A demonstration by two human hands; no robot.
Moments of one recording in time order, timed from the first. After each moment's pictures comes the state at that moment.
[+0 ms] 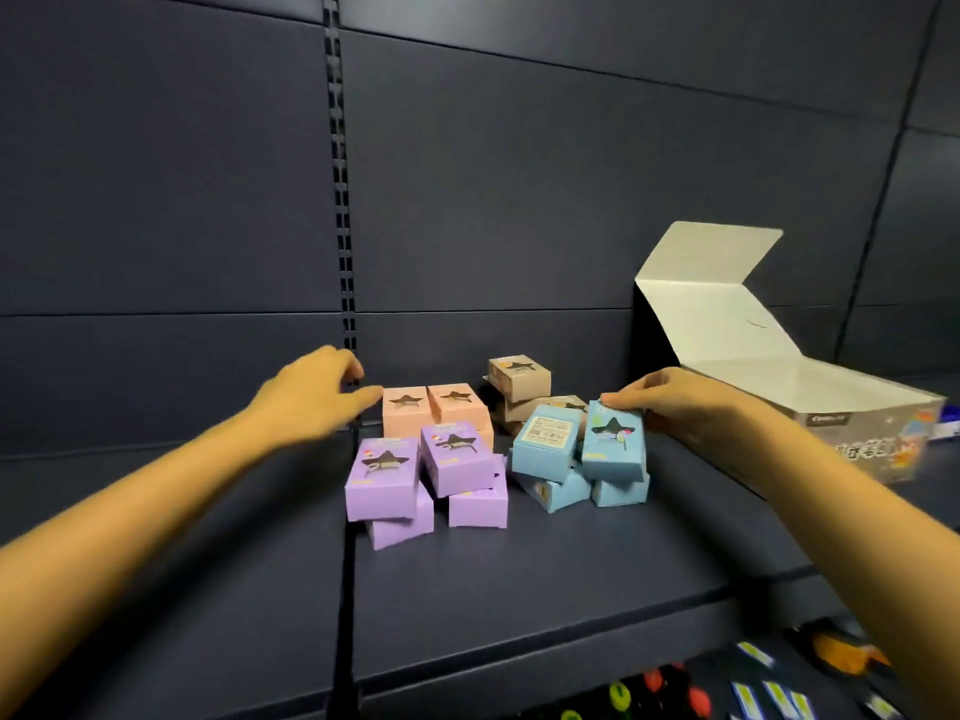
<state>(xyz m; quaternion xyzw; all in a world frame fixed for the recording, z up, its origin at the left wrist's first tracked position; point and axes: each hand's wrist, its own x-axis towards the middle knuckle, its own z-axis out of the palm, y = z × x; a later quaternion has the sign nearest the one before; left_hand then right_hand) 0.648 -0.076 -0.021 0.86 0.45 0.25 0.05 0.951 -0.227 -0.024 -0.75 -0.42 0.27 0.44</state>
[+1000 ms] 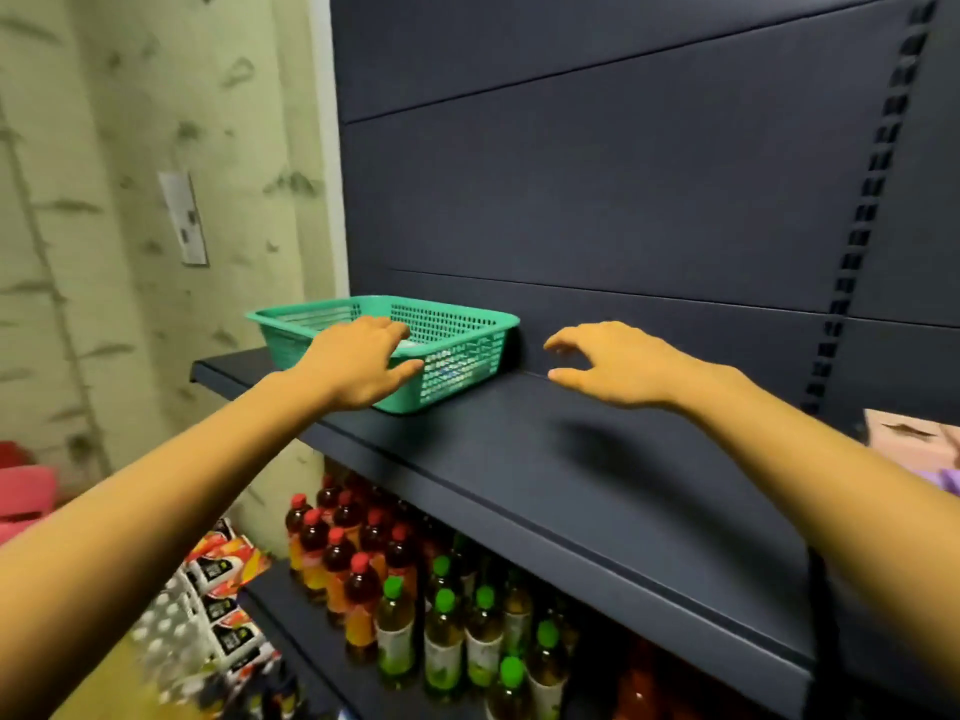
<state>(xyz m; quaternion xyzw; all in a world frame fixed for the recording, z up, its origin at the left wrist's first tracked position) 0.328 -0.199 -0.012 0.65 0.73 0.10 -0.20 0.571 -0.128 0.003 -0.40 -0.90 -0.05 0.13</state>
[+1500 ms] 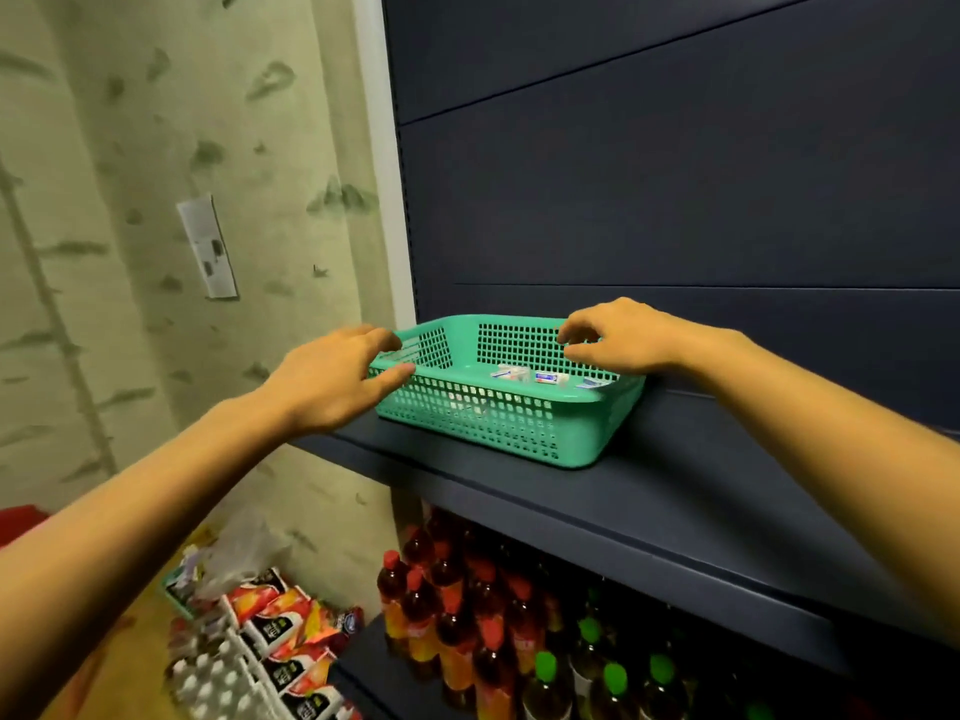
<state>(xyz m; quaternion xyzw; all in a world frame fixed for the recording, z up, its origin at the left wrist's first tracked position) 0.110 -0.194 0.008 0.67 0.71 0.14 -0.17 0.350 -0.075 0.022 -0.44 -0.89 -0.02 0.12</state>
